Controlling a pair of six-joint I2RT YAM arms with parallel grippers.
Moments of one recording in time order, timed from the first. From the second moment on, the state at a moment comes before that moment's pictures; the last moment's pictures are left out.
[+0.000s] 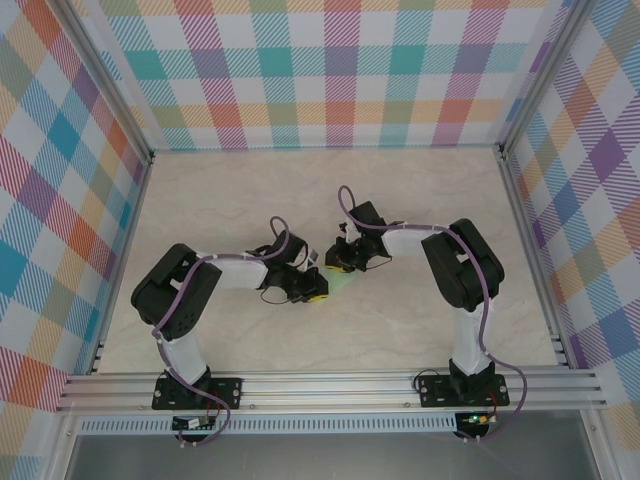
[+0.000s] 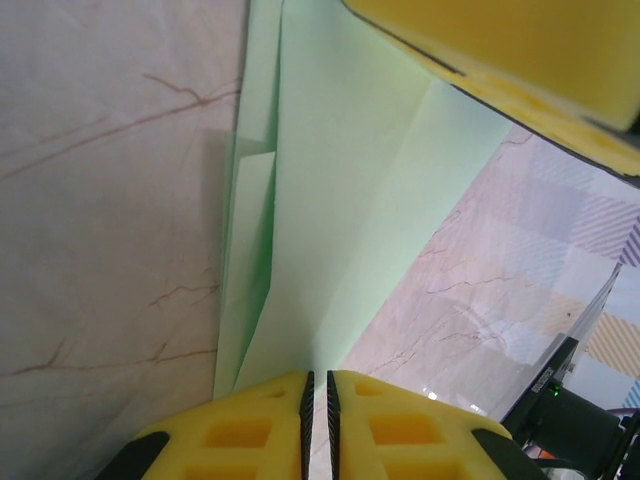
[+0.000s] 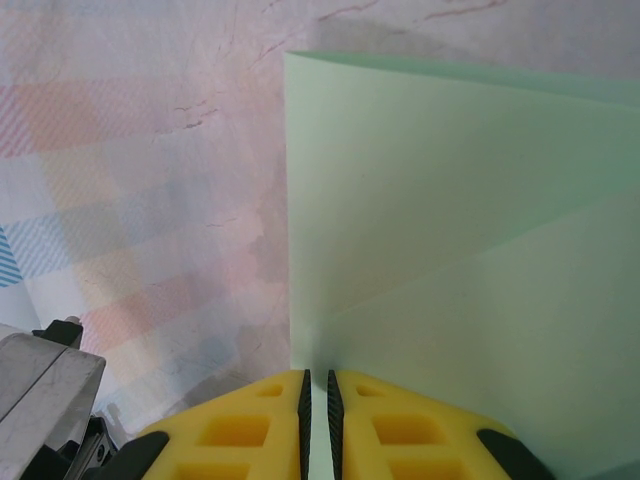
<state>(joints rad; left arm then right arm) -0.62 1.79 0.83 -0.09 0.59 -0.82 0.54 2.00 1.14 -0.21 -0.60 0.73</state>
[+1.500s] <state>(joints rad) -0.62 1.79 0.95 -0.20 0.48 -0.84 0.54 2.00 1.14 -0.20 -0.61 0.73</state>
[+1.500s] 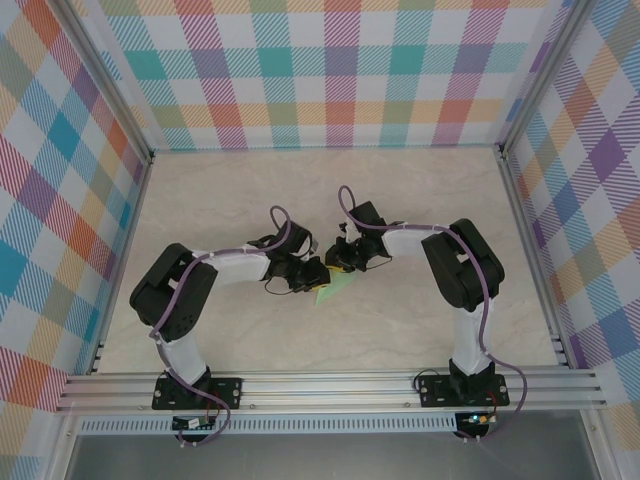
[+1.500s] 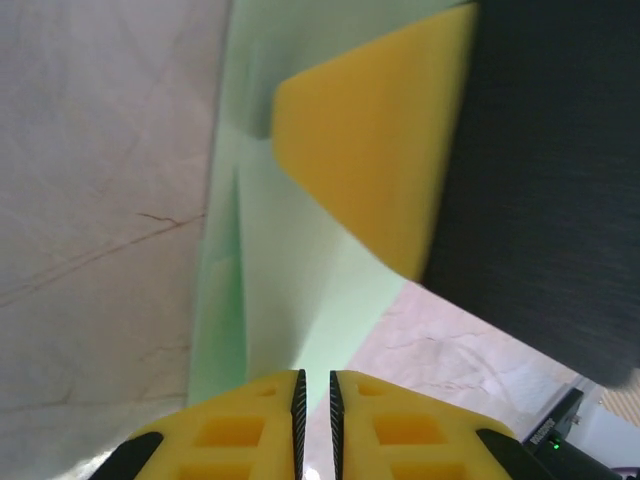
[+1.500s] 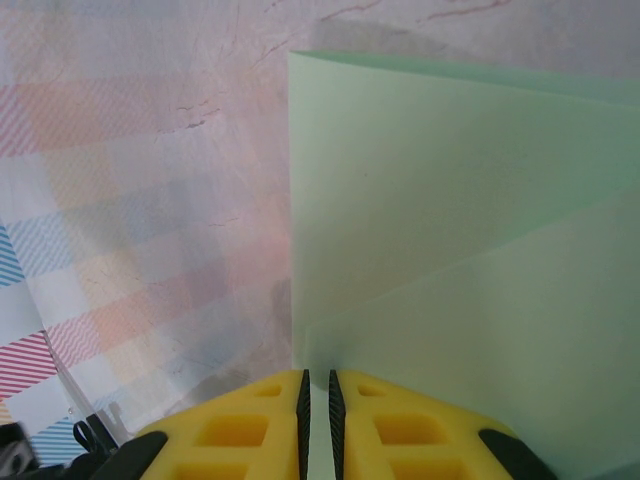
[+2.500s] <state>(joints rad) -0.62 1.81 0.89 -0.13 0.49 -0.83 0.56 1.85 1.09 -0.30 -0.60 0.73</state>
